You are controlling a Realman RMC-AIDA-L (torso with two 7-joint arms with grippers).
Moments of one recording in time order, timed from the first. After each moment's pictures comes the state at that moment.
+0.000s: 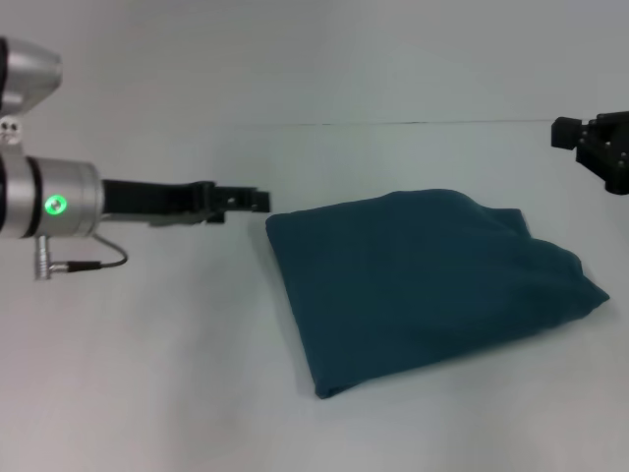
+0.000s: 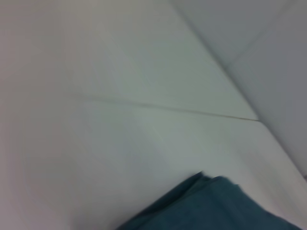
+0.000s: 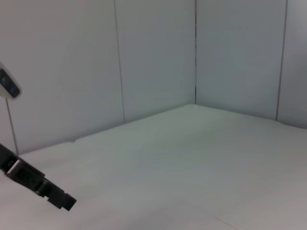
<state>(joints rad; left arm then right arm) -0.66 -2.08 0.85 0.84 2.16 1.30 -2.40 0.41 2.09 -0.73 -1.17 -1.90 -1.44 1.64</state>
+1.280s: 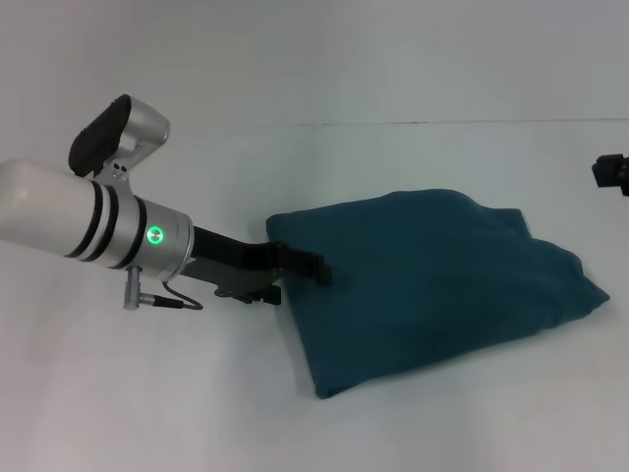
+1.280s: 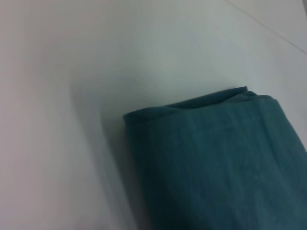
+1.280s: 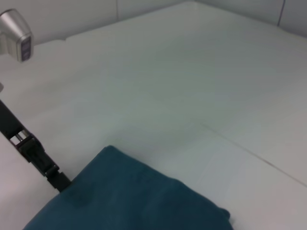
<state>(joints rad) -0.87 -2.07 0.89 0.49 2.31 1.21 -2.66 0.51 2.07 -0.67 -1.47 -2.31 -1.69 1.95</state>
